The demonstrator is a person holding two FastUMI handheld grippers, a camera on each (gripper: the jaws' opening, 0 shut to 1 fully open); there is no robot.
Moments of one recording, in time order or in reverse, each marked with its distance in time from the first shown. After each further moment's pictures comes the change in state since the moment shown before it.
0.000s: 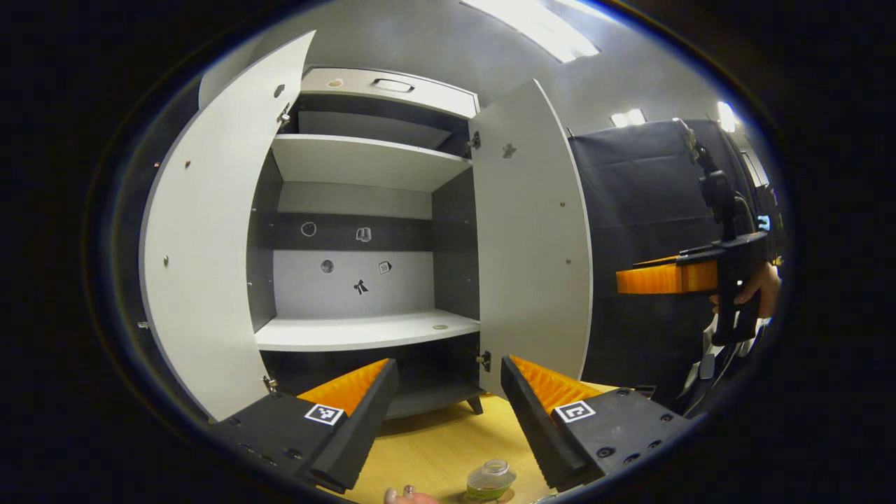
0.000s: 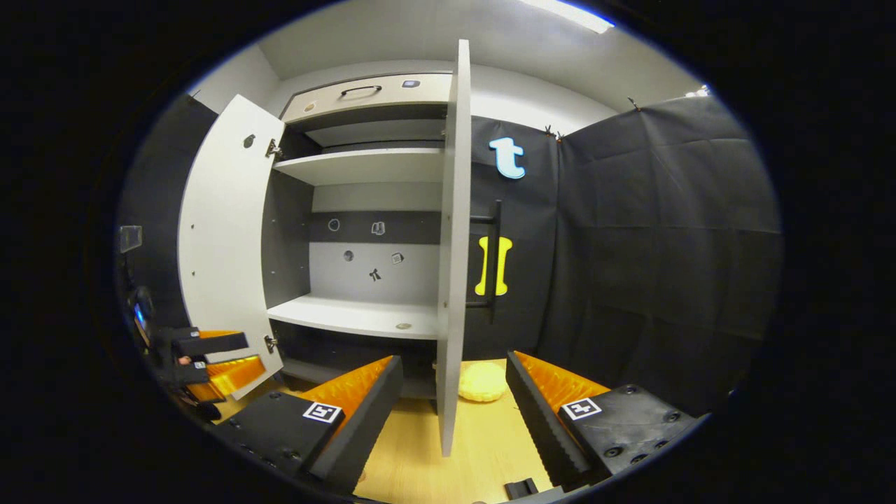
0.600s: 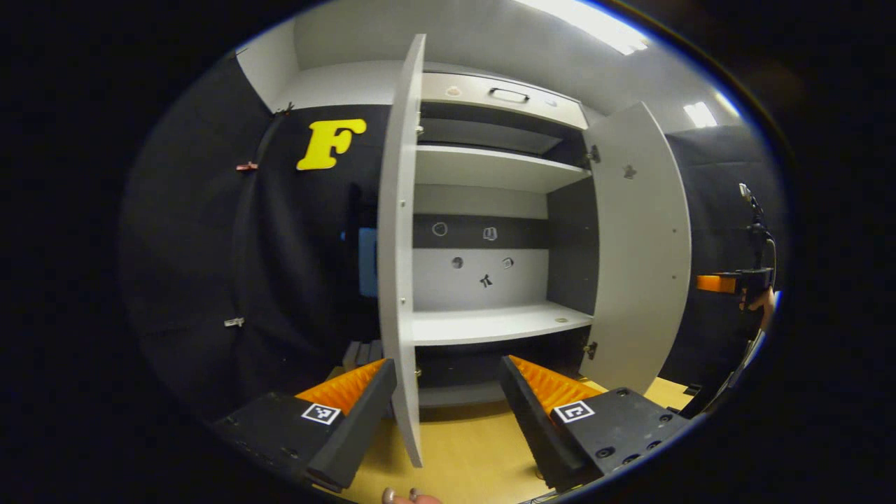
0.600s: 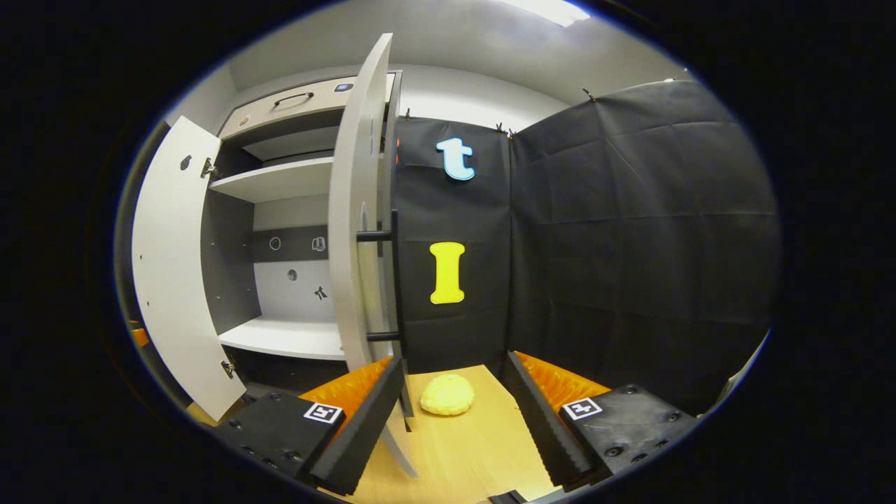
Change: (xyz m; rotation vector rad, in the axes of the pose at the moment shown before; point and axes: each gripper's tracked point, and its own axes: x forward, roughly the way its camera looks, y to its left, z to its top) left arm -0.121 0.162 0.027 -0.066 0.092 0.449; right arm 0.052 -0.074 0.011 0.082 -0.008 -0.129
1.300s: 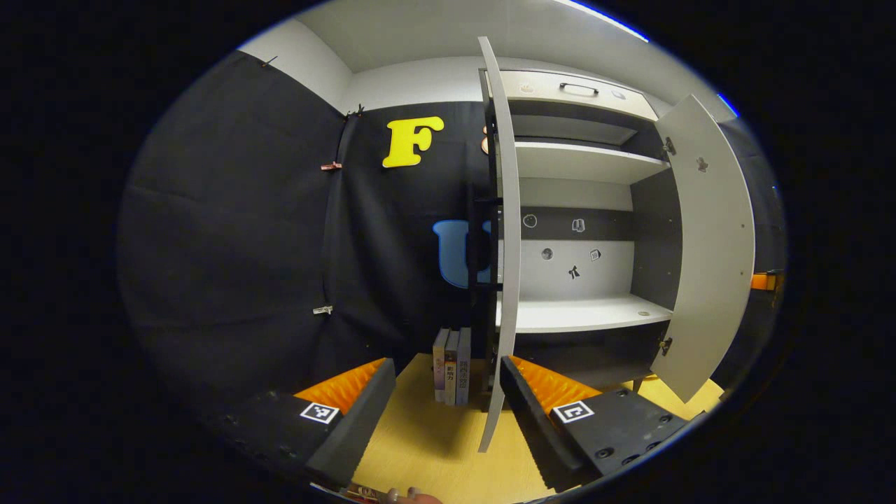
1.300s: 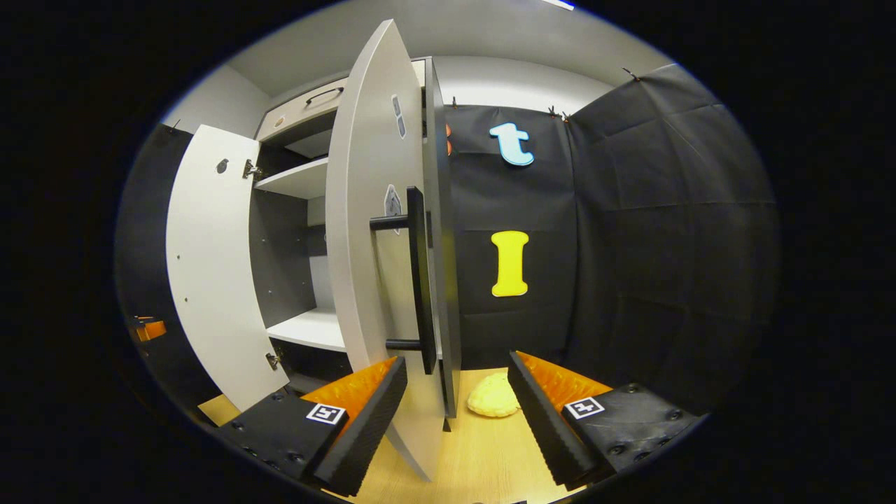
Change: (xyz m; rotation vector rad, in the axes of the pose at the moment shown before) left arm -0.033 0.057 -0.005 0.019 0.030 0.308; right arm 0.028 0.045 -0.011 0.030 0.049 0.312
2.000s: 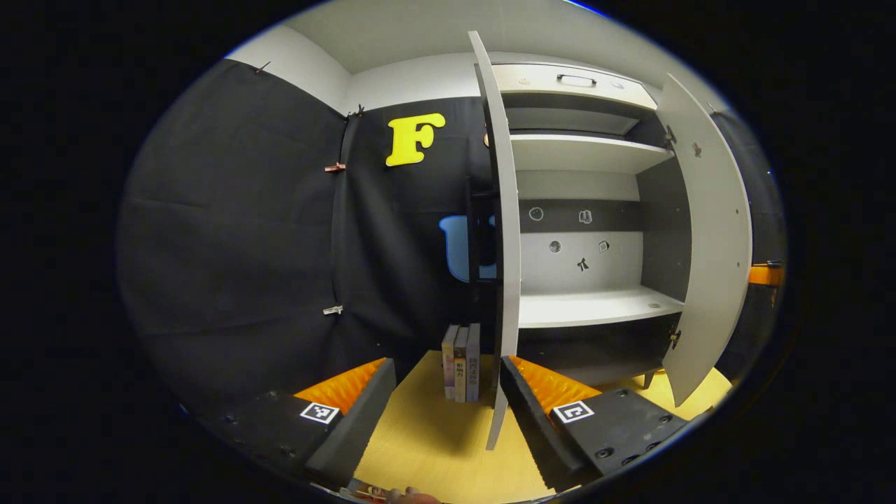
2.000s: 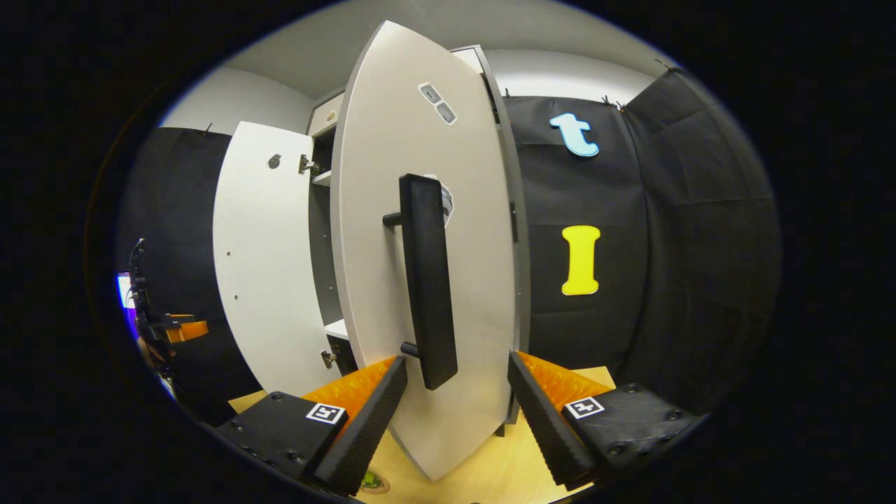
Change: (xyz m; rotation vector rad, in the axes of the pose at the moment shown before) left arm 0.000 0.007 -0.010 0.040 0.029 0.047; right arm 0.029 0.080 -0.011 0.012 0.034 0.269
